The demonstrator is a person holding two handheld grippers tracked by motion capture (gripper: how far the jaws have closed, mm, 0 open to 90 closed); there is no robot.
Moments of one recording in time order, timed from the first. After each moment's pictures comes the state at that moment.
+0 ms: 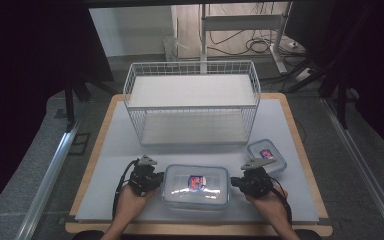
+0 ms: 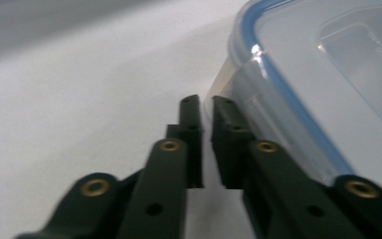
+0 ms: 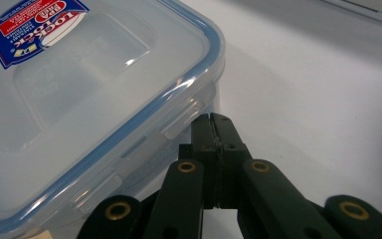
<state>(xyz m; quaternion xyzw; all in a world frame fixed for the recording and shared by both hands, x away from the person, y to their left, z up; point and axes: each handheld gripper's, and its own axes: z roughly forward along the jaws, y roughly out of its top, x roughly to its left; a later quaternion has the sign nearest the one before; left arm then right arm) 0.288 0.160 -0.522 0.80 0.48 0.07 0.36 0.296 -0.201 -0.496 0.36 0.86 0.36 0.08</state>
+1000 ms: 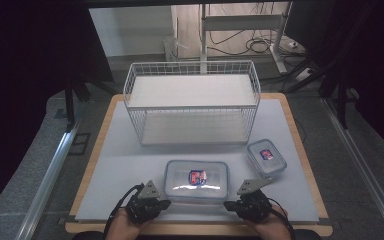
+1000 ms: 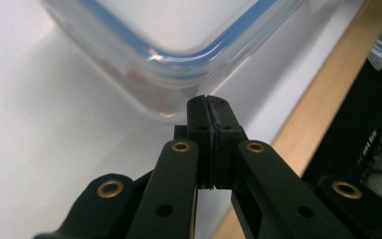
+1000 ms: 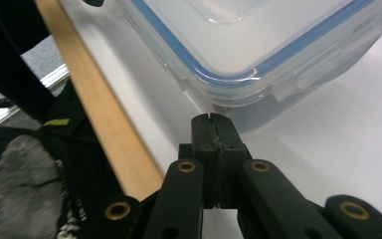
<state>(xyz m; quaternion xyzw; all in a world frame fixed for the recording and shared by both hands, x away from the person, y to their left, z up) 0.219 0.145 -0.518 0.87 0.34 0.06 0.36 0.242 -0.193 -0.503 0.29 0.88 0.36 0.02</state>
